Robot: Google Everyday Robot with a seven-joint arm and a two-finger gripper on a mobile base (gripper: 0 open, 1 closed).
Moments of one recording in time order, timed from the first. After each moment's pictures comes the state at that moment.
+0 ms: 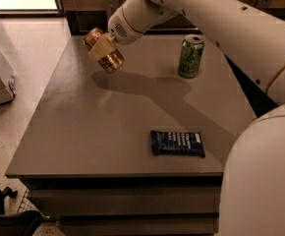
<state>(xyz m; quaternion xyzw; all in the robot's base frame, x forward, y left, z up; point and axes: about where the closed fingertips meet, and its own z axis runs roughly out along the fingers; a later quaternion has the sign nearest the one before) 0.688 0.100 0.908 -0.49 0.78 0.21 0.33</state>
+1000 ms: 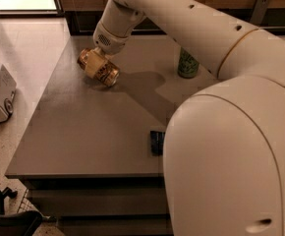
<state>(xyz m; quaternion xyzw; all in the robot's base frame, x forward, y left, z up) 0.681 0.121 0.851 -0.53 0.81 0.16 0.19</state>
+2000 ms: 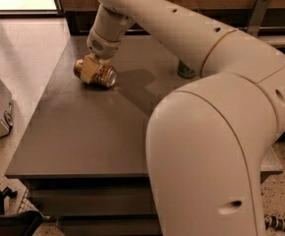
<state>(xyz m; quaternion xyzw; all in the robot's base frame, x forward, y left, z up) 0.683 0.139 0.831 -0.54 0.81 0.16 0.16</state>
